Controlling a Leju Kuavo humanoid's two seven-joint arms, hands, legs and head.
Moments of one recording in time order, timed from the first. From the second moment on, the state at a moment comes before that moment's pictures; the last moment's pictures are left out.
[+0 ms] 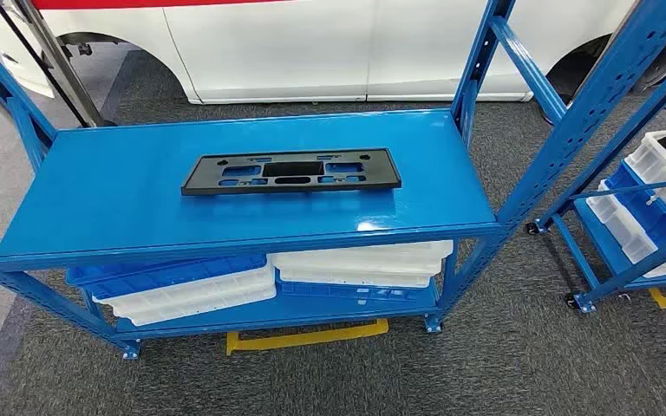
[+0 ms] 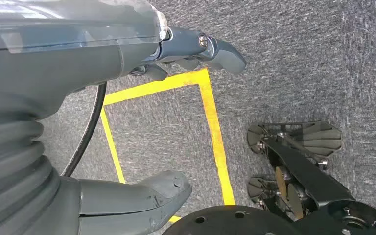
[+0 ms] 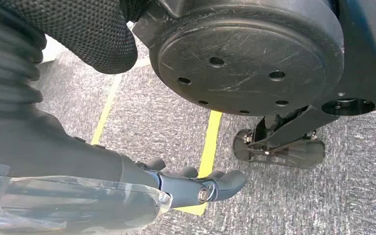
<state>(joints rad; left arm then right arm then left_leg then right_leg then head) 0.15 0.00 0.01 -0.38 0.00 0.00 0.00 0.15 0.05 0.05 -0.42 0.00 0.02 0.00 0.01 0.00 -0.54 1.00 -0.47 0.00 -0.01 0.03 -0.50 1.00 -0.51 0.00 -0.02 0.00</state>
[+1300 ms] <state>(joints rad) 0.07 -0.05 0.18 -0.33 -0.21 0.04 0.03 0.07 0.11 -0.30 -0.33 0.48 0.08 -0.02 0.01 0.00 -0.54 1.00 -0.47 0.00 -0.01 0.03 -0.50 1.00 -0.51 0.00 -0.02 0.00</state>
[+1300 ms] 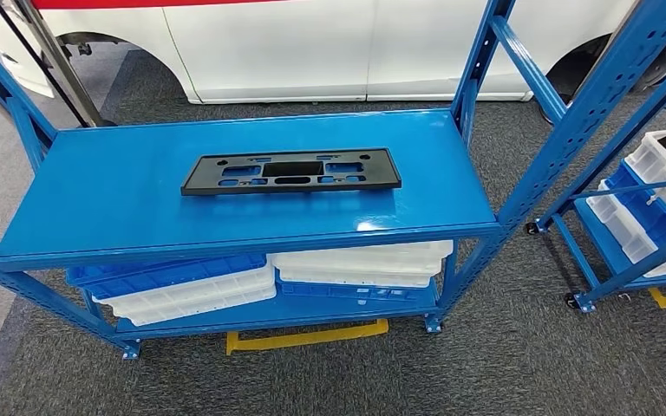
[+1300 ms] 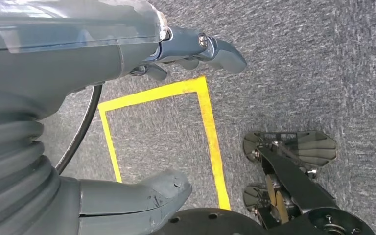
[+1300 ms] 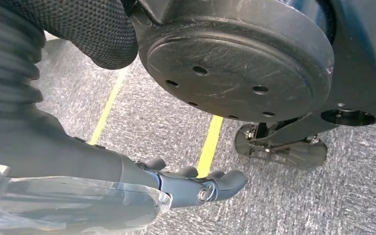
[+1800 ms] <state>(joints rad) 0.01 -0.08 0.33 -0.26 -0.34 0.03 0.01 0.00 0.15 -0.44 -0.28 0.85 0.02 -0.25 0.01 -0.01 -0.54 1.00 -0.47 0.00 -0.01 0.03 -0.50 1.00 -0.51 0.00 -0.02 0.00</state>
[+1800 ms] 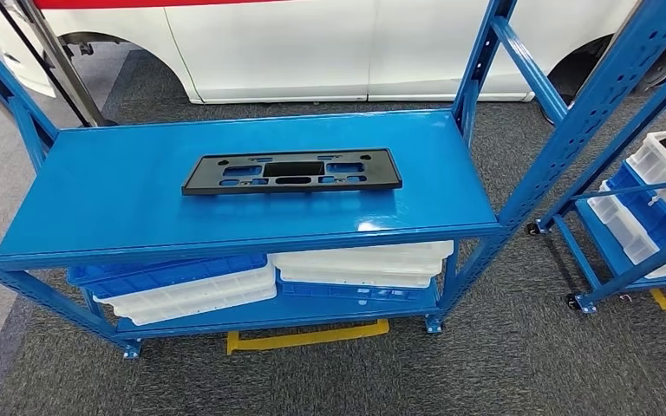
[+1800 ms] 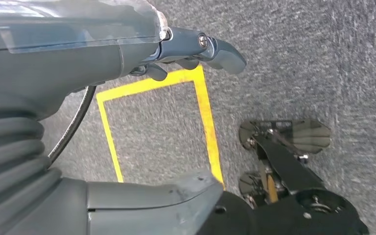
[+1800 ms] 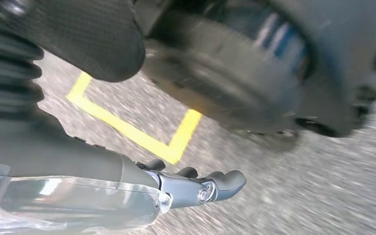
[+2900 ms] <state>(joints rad) -0.01 -0.10 0.41 -0.22 -0.42 0.00 -0.06 0.25 -0.13 0.26 -1.12 0.68 -0.07 -0.34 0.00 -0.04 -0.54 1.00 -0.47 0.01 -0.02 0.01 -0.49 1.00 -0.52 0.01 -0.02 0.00</state>
